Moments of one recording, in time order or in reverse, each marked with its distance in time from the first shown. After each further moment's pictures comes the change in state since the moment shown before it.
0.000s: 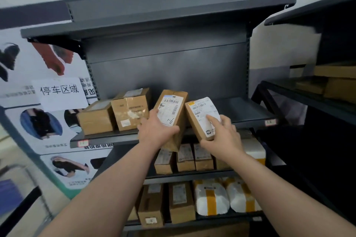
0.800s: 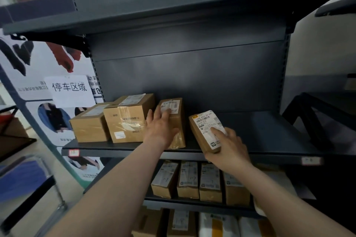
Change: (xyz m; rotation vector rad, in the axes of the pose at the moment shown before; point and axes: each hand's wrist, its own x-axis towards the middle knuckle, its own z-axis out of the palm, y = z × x) left_hand 0.127 0.017 0.065 0.405 0.088 0.140; right_hand 0.135 0.057 0.050 -0.013 -0.229 -0.117
